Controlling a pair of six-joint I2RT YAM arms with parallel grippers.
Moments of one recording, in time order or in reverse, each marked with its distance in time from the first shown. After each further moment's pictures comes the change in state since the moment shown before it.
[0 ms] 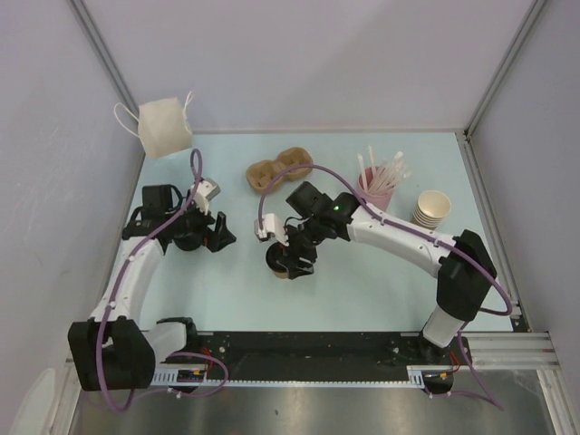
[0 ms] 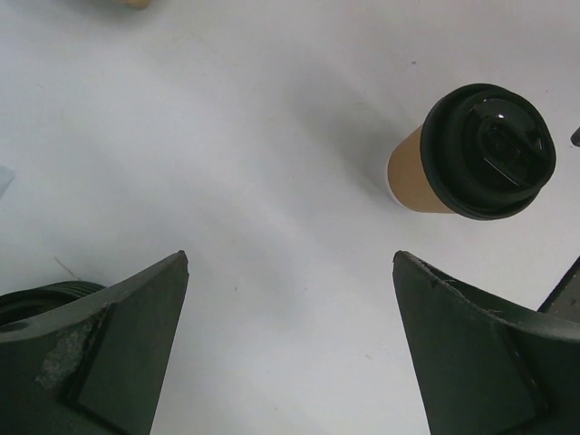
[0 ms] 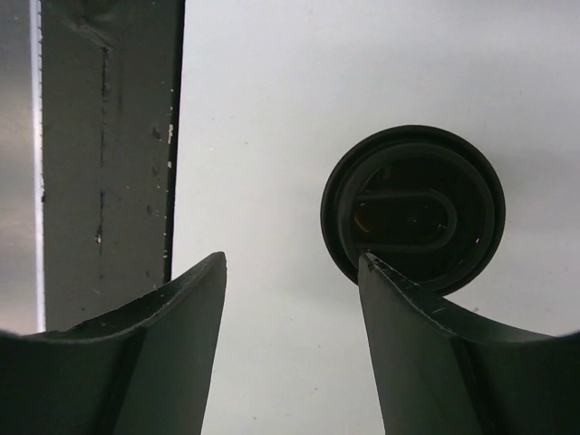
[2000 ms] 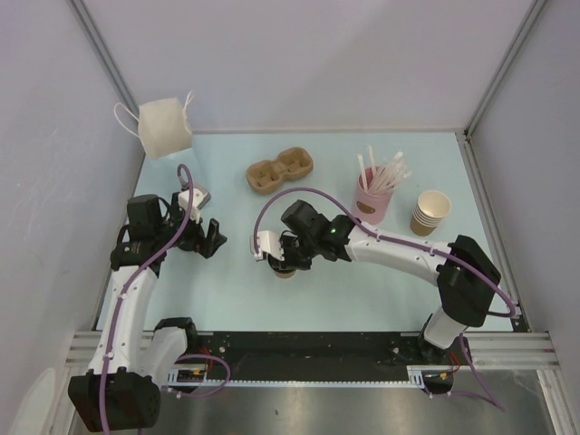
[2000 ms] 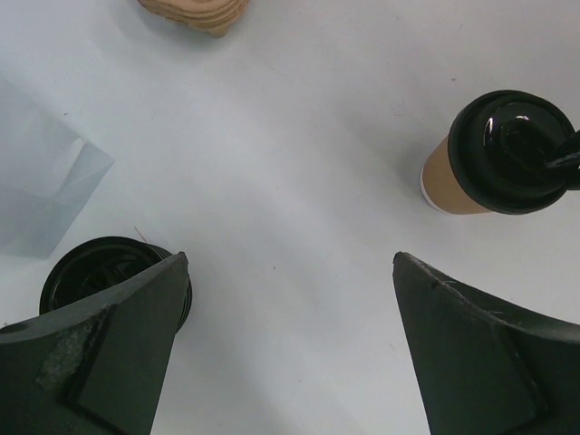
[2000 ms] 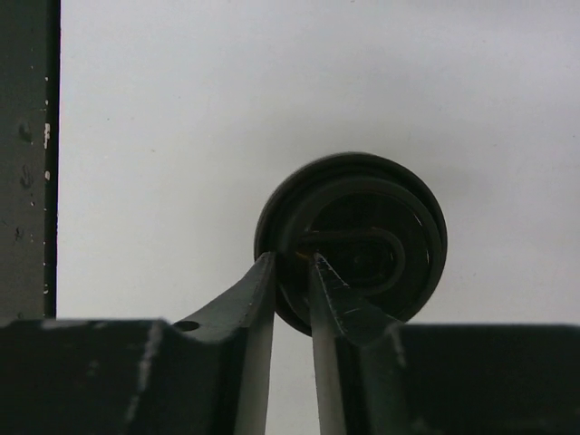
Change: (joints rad) left arm 0.047 -0.241 -0.027 -0.043 -0.089 -0.003; right arm 0.097 -0.045 -0.183 0.289 0.241 -0.079
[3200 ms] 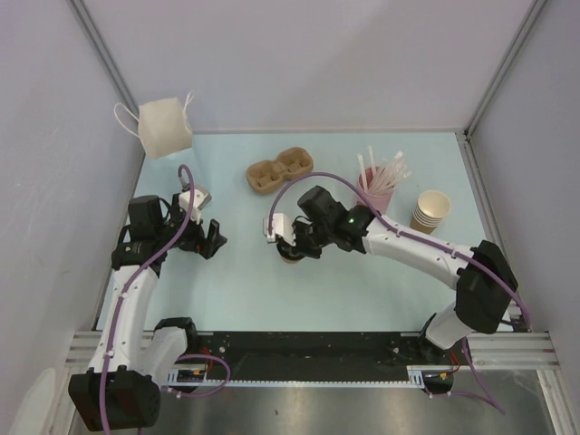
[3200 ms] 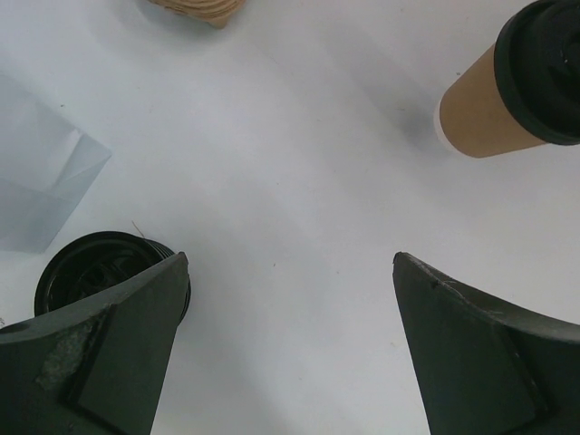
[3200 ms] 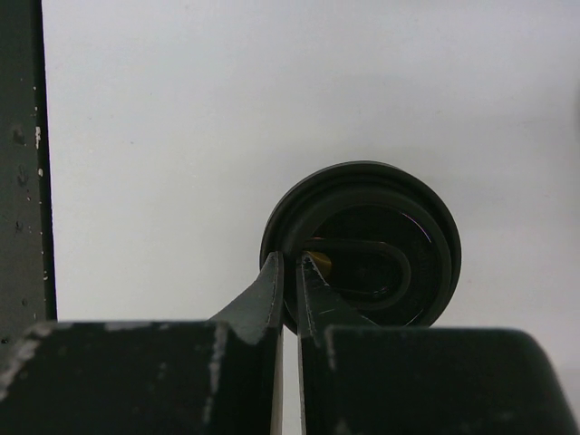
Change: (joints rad) left arm 0.000 0.004 -0.012 0.004 -0.007 0.000; right arm -0.079 -0.080 -0.004 -0.026 -0.031 0.026
